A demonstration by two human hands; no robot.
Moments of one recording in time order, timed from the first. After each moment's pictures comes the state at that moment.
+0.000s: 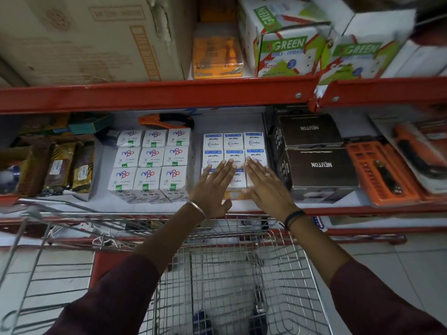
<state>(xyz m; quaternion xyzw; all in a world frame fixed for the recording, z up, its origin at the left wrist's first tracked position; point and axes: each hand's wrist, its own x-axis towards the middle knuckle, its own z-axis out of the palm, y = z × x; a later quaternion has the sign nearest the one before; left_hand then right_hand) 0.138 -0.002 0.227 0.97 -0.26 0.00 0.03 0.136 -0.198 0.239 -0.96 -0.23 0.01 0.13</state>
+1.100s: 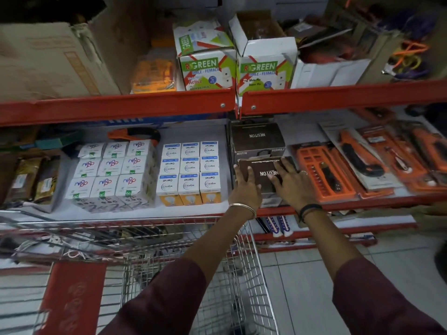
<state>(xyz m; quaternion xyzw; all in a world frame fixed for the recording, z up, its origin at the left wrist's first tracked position) 0.118 -0.227 0.267 0.95 -0.03 -0.12 0.29 0.134 -0.370 0.263 -0.99 0.01 0.03 0.10</state>
